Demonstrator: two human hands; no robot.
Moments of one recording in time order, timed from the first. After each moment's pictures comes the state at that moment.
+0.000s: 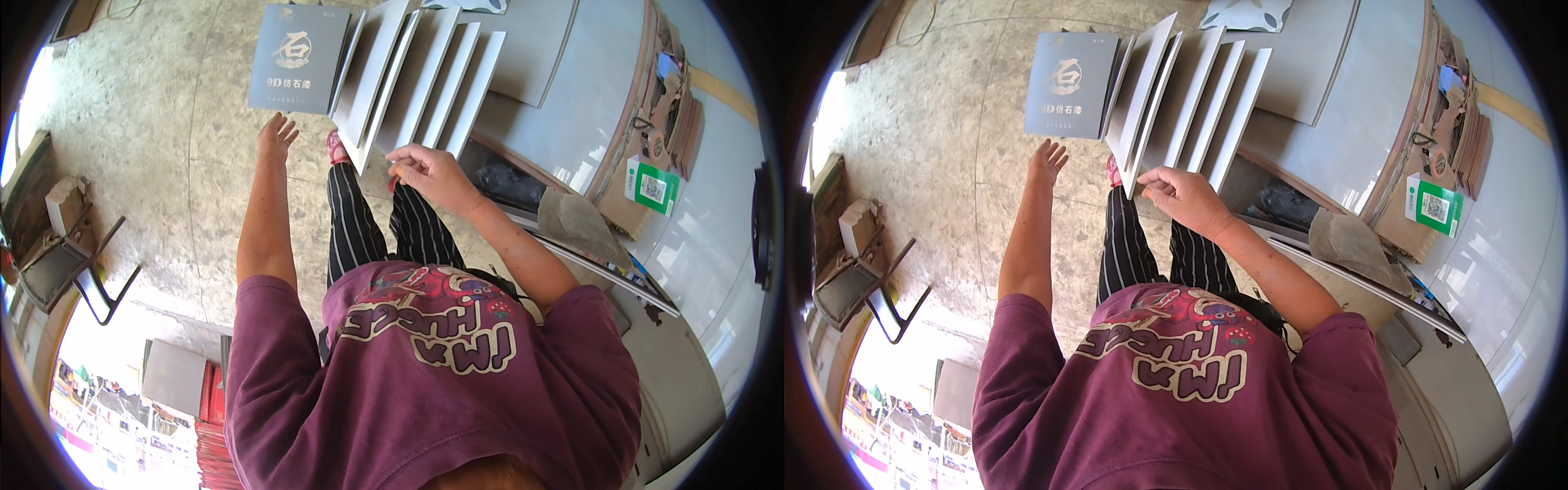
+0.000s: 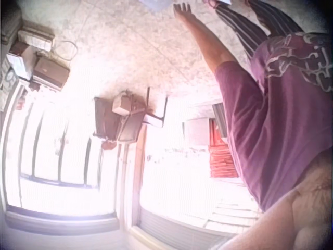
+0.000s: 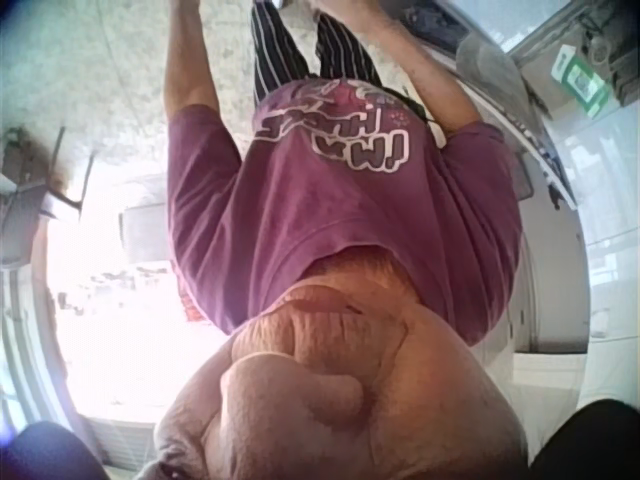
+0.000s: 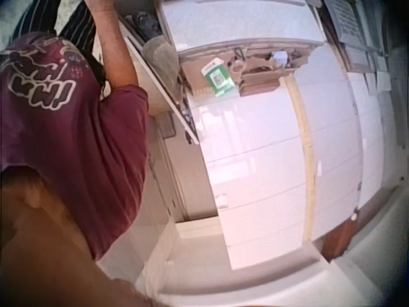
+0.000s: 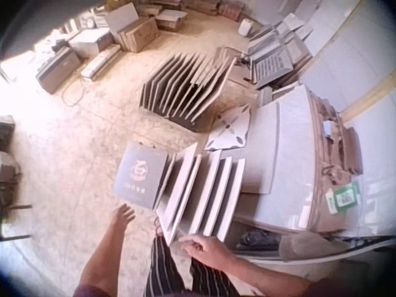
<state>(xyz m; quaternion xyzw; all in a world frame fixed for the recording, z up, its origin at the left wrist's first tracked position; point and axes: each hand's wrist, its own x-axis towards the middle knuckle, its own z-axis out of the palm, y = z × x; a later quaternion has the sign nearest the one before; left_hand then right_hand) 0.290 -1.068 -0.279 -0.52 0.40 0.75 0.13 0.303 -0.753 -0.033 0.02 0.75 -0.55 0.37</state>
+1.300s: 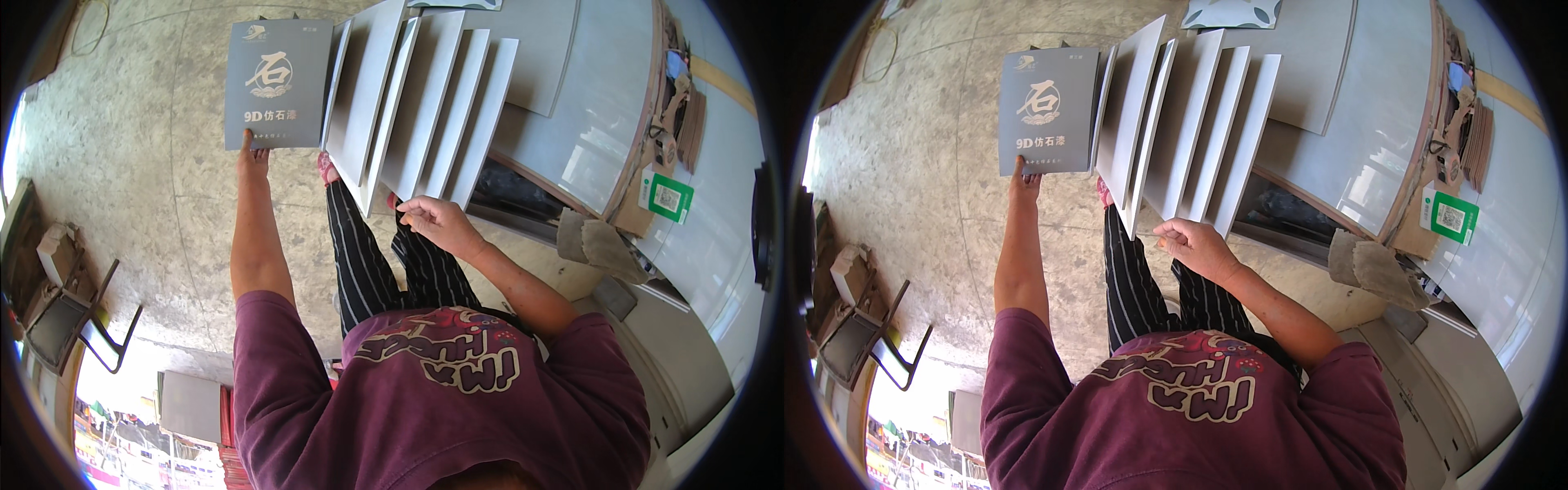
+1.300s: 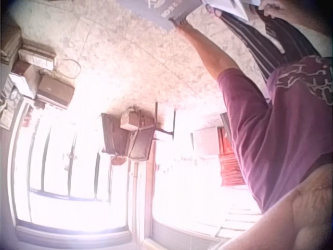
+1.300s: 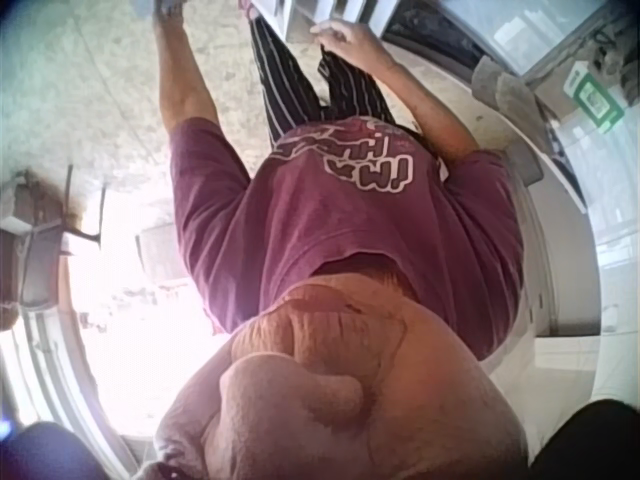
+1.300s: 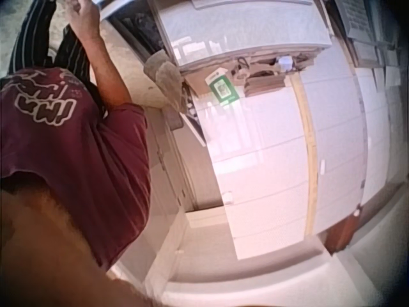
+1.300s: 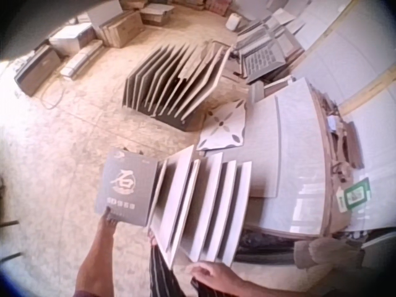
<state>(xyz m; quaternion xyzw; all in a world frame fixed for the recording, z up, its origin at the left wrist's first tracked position) 0.245 -1.099 -0.388 -0.61 0.27 0.74 0.03 0.333 -0.751 -0.105 0.15 0.73 -0.52 0.41</state>
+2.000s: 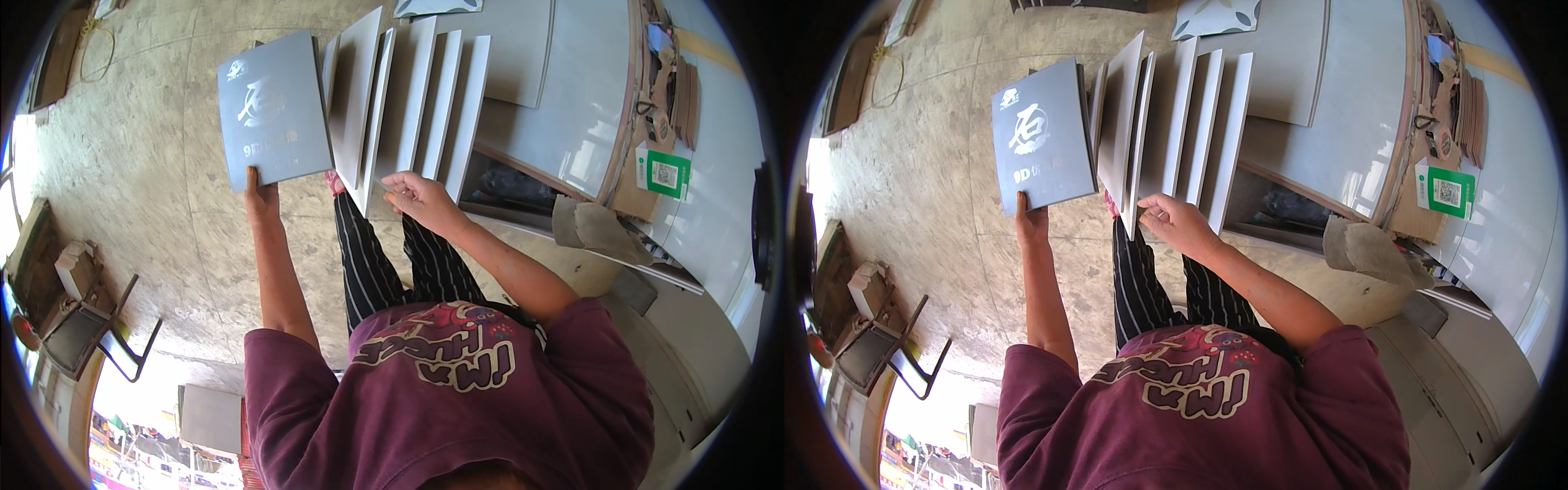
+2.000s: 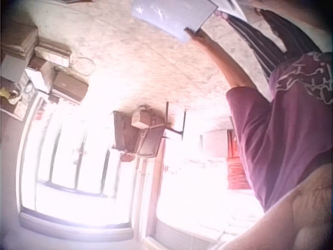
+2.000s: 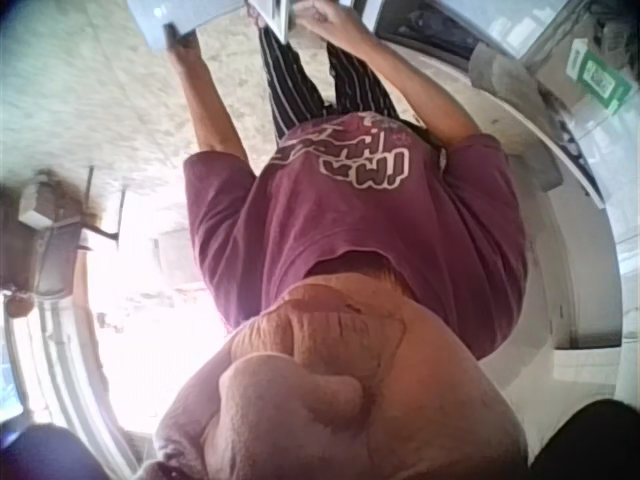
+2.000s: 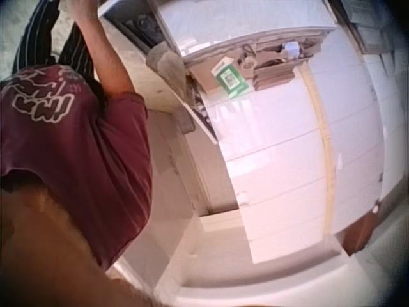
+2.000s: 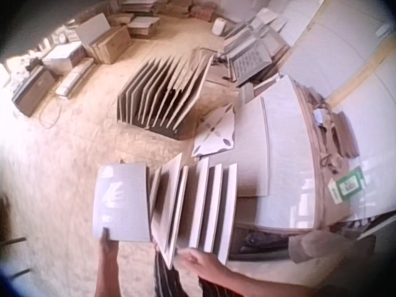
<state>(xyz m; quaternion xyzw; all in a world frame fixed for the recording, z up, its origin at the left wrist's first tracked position) 0.290 -1.068 -0.271 -0.40 0.28 0.87 -0.01 0.309 -0.754 -0.095 0.14 0.74 -0.56 0.36</state>
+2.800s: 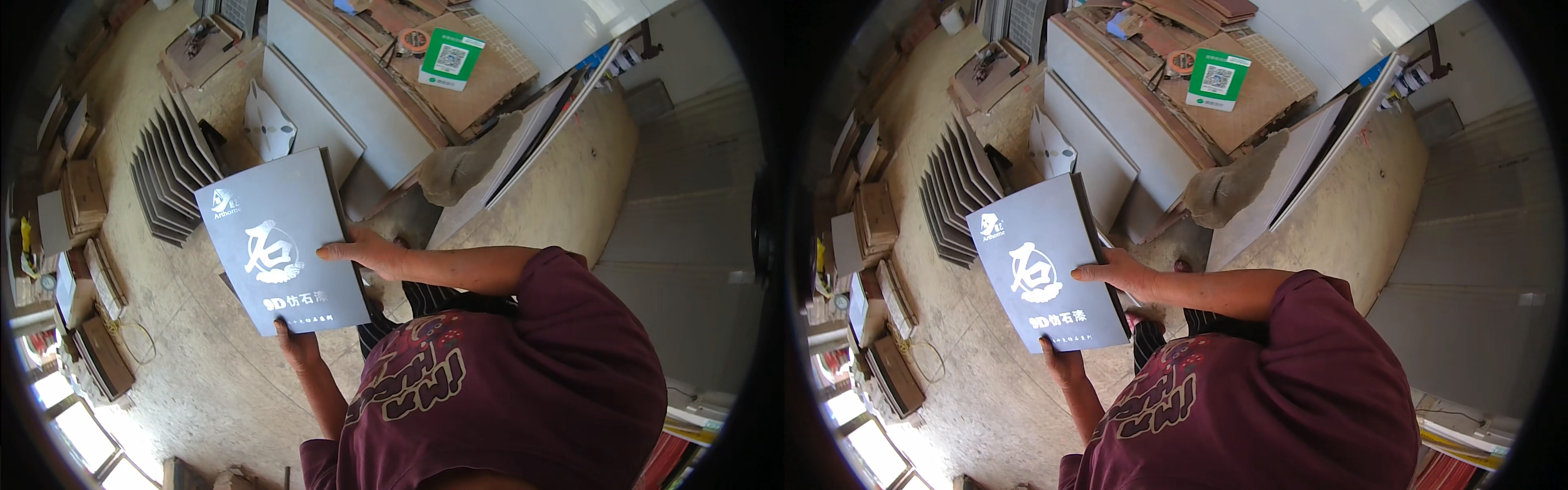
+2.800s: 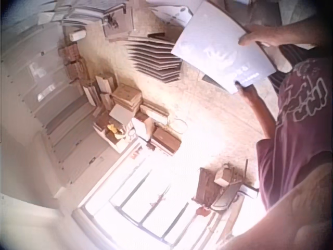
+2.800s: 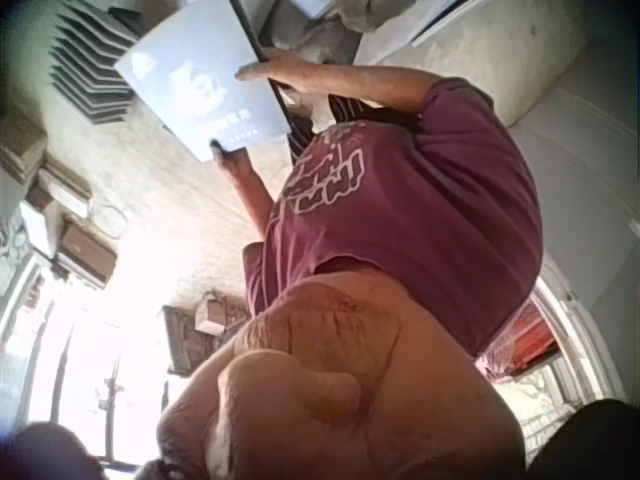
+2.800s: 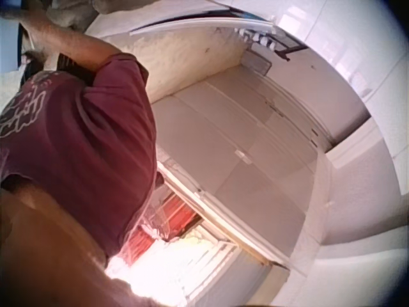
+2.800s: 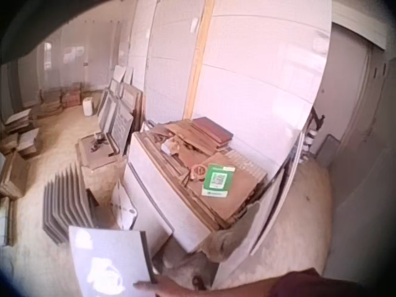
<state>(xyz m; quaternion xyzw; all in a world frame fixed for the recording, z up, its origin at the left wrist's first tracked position) 0.299 -0.944 -0.009 -0.08 0.31 0.90 0.31 0.339 -0.698 0.096 0.24 0.49 -0.83 0.05</state>
